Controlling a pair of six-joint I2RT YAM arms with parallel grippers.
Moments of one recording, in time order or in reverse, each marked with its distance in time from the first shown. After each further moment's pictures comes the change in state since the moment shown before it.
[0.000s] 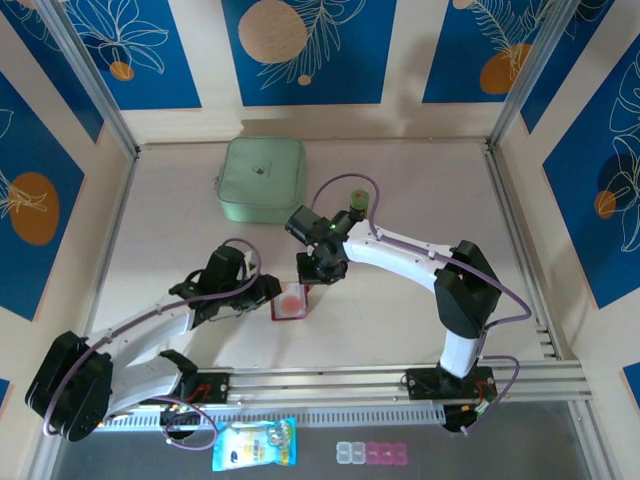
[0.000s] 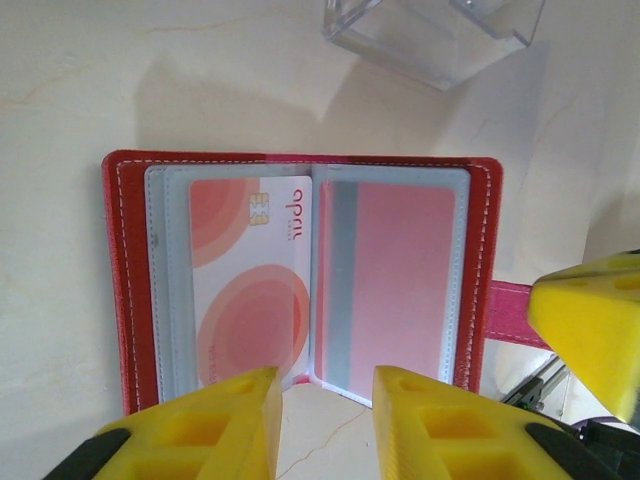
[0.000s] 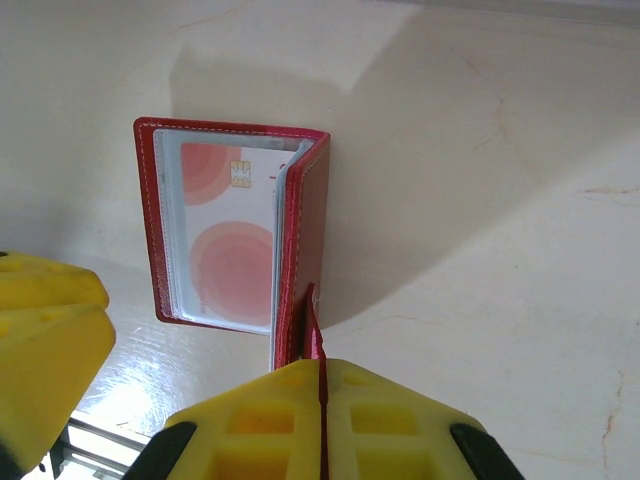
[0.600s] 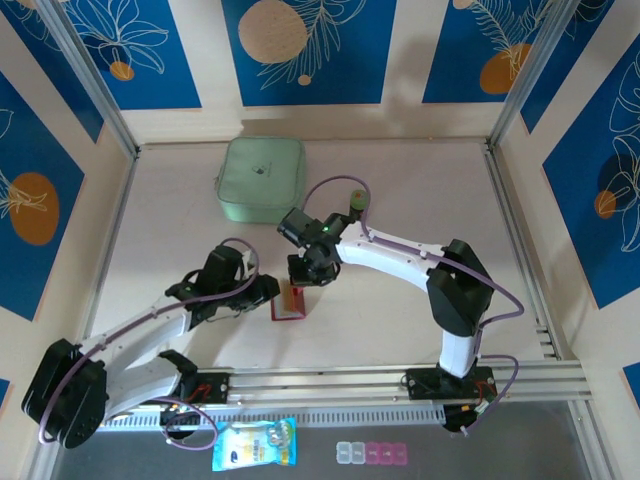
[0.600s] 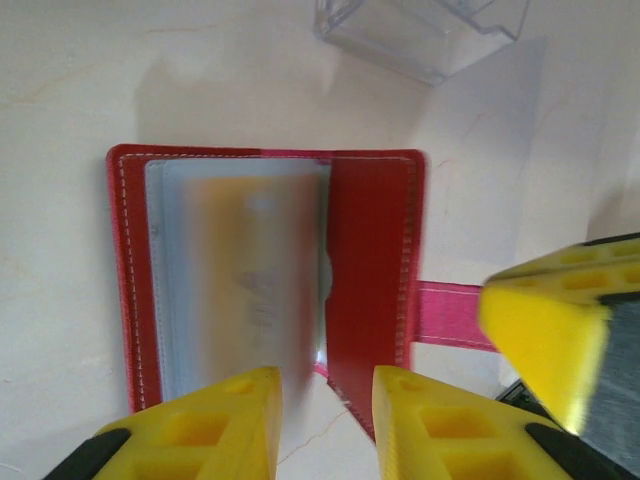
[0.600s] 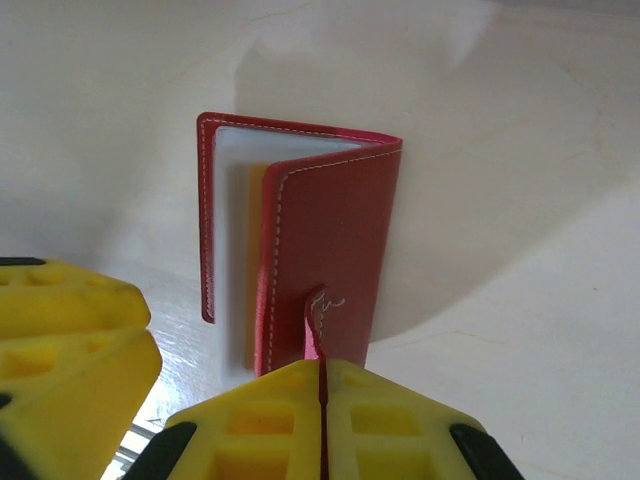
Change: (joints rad) left arm 0.000 -0.053 0.015 -0.060 -0.008 0.024; right arm 0.030 0.040 0.029 0.047 -0.038 0.000
